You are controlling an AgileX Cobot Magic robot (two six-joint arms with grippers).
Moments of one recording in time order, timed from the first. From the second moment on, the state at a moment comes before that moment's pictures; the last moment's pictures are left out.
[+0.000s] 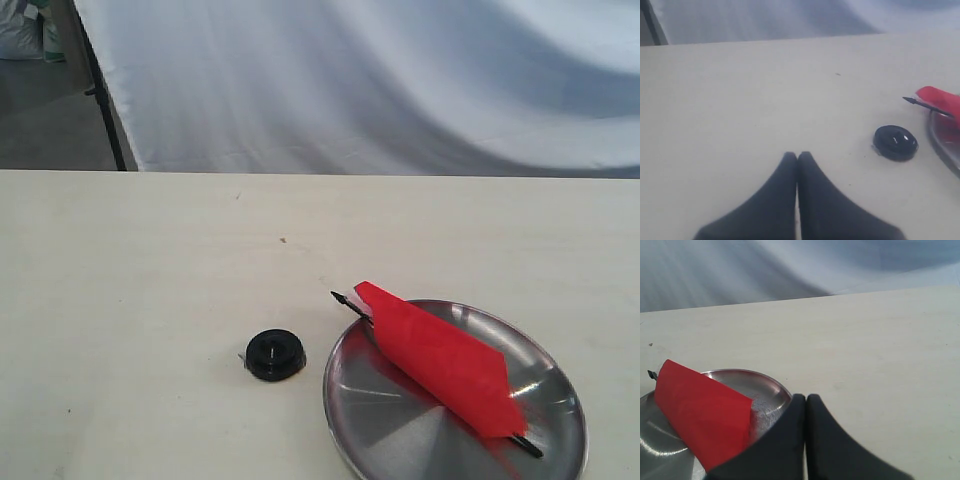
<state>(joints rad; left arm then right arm) -0.18 0.41 -0.12 0.06 0.16 -0.14 0.12 0.01 0.00 -0.03 0.35 0.13</state>
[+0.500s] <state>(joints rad) -0.03 0.03 0.00 0.06 0.26 -0.14 0.12 0.01 0.00 -0.03 0.35 0.13</state>
